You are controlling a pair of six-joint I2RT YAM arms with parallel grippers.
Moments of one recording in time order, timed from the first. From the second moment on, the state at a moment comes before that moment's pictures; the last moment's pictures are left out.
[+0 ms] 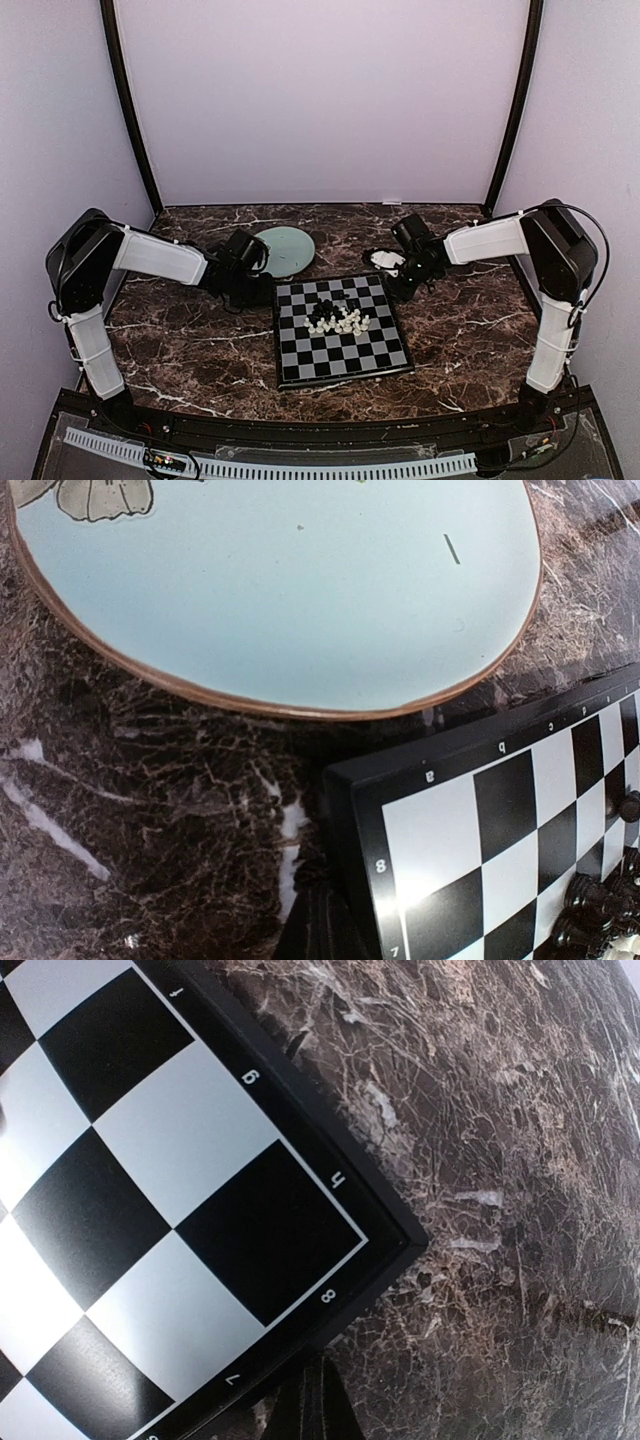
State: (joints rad) left arm -0.64 1.85 1.03 -0.16 -0.01 -0.65; right arm 0.58 1.92 1.16 -0.31 0.00 -0.51
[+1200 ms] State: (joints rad) left arm -0.60 1.56 1.34 -0.11 0.14 -0.14; right arm 0.68 1.57 1.14 -0.67 -0.40 -0.73
